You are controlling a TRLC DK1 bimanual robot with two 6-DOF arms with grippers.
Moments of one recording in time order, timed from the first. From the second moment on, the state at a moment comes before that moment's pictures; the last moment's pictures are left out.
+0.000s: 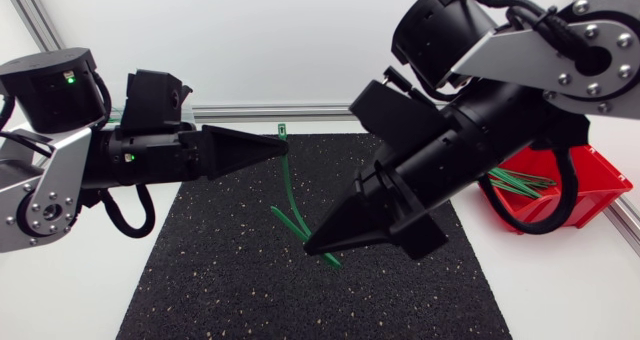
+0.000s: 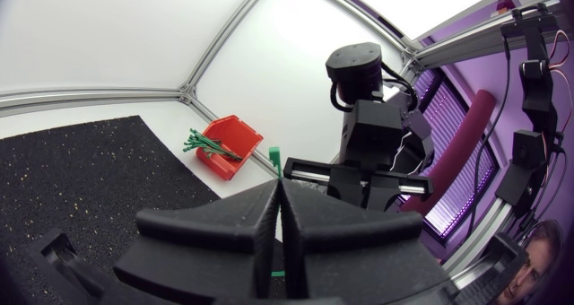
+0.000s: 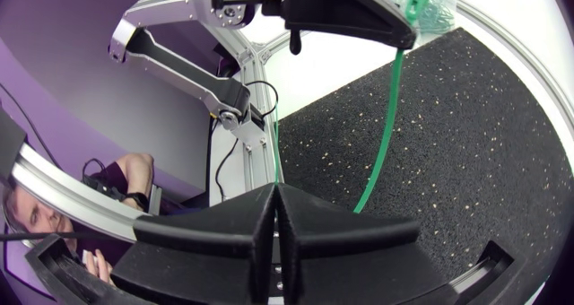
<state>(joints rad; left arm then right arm) -0.35 1.26 0.69 0.44 1.07 -0.52 0.69 1.39 1.22 -0.94 -0.84 -0.23</state>
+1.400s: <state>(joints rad) -0.37 1.21 0.61 0.52 0.98 -0.55 0.58 1.37 1.24 -0.69 -1.18 0.86</state>
